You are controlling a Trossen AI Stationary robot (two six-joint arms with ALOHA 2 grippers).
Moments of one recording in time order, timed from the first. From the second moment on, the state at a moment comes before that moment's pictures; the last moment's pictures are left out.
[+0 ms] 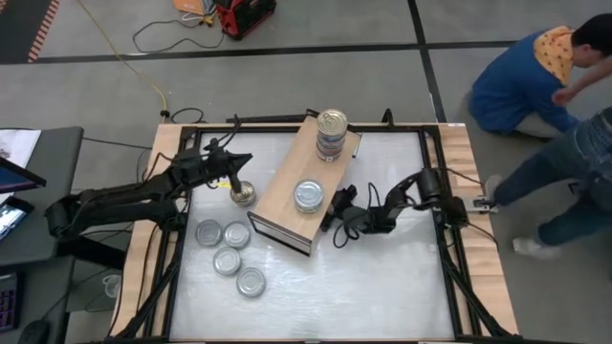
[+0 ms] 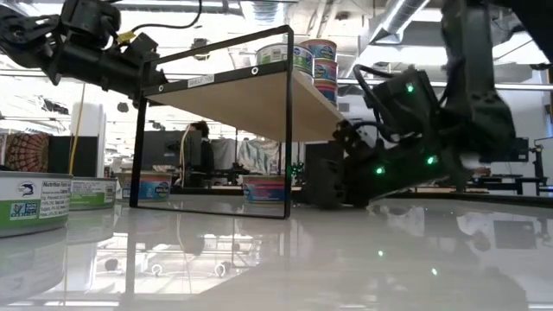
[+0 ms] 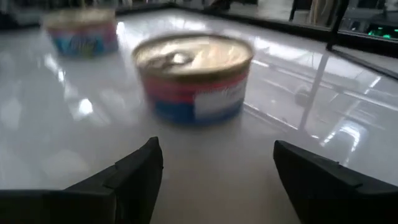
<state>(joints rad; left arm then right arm) 0.53 0.76 0.29 0.37 -0.04 0.04 0.07 2.19 0.61 1.24 0.73 0.28</state>
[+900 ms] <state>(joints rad) 0.53 0.75 0.30 0.29 -0.03 0.04 0.10 2.15 0.72 0.73 1.09 0.70</state>
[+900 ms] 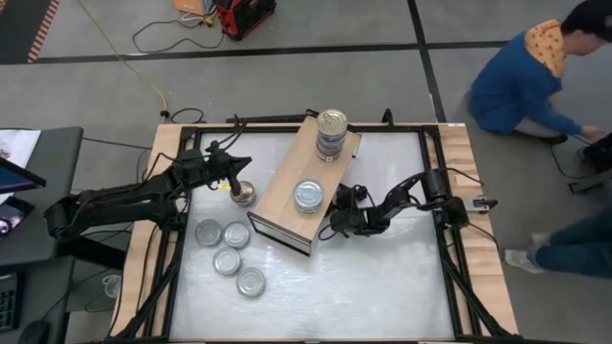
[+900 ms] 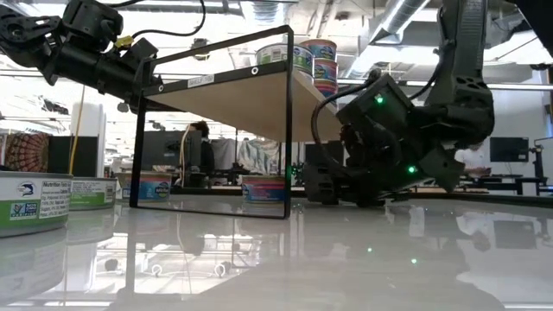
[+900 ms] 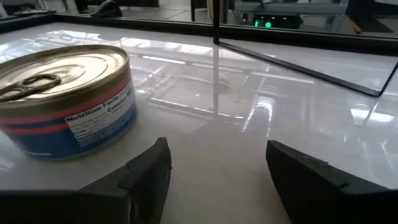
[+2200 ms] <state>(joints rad) 0.53 0.89 0.30 0.26 0.04 -0.04 0.07 2.15 0.76 0.82 0.88 0.50</state>
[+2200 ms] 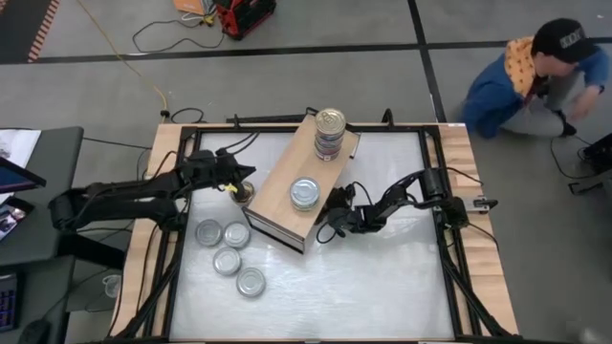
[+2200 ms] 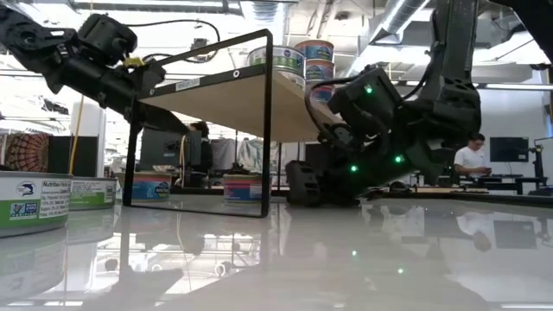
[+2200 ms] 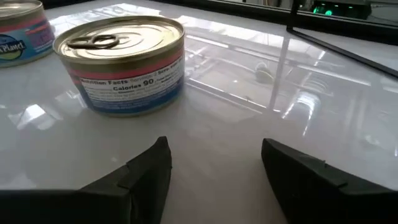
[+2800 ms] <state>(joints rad) 0.63 1.34 0.32 0.60 0.44 0.14 0.22 1.88 0.56 0.75 0.94 0.42</state>
